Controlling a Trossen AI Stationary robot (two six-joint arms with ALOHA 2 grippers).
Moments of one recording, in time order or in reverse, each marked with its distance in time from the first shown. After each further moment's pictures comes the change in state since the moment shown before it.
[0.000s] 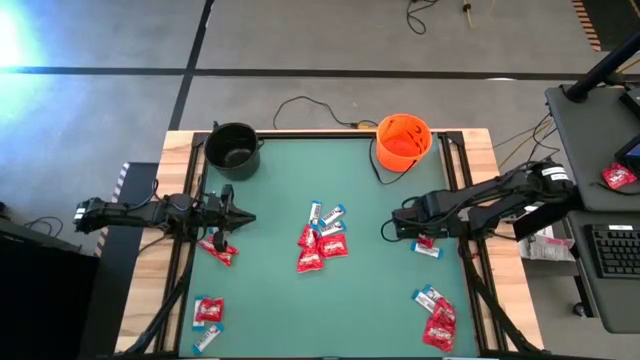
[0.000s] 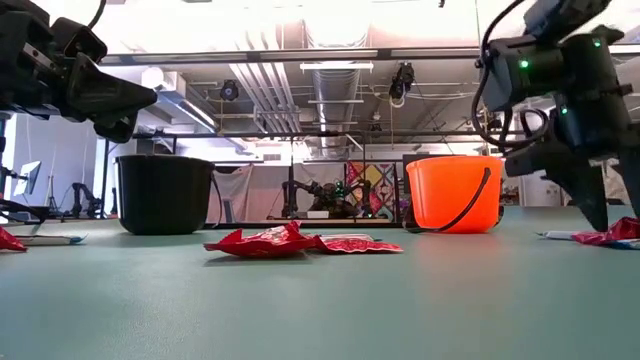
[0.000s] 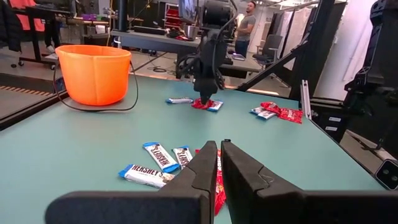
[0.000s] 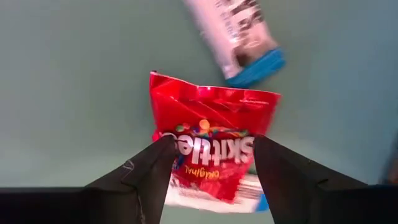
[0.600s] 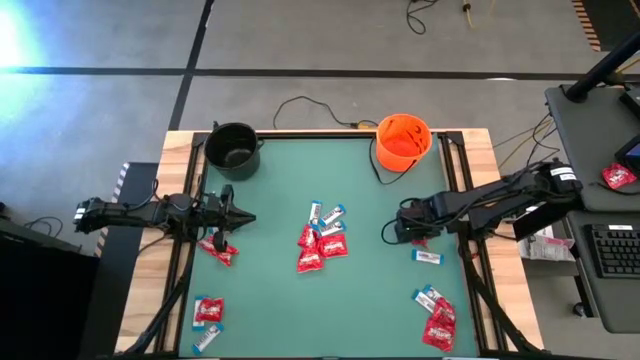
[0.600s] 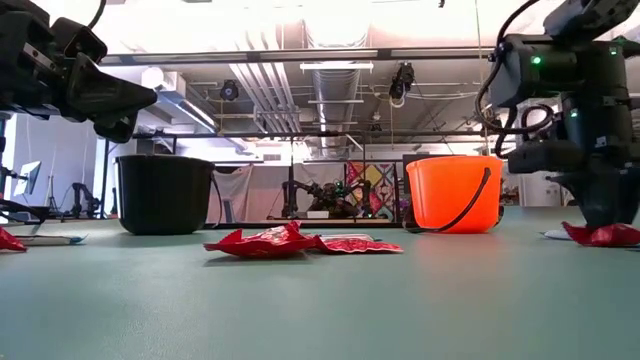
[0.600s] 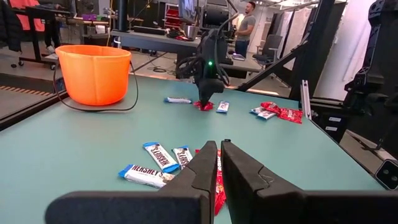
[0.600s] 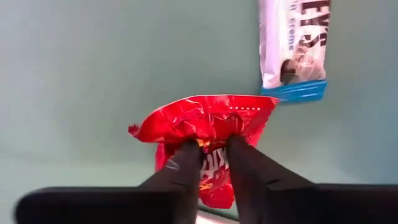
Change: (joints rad) left arm 0.000 0.000 0.000 0.000 0.000 0.000; right arm 0.008 -0.030 -0.081 0.153 0.040 -0.234
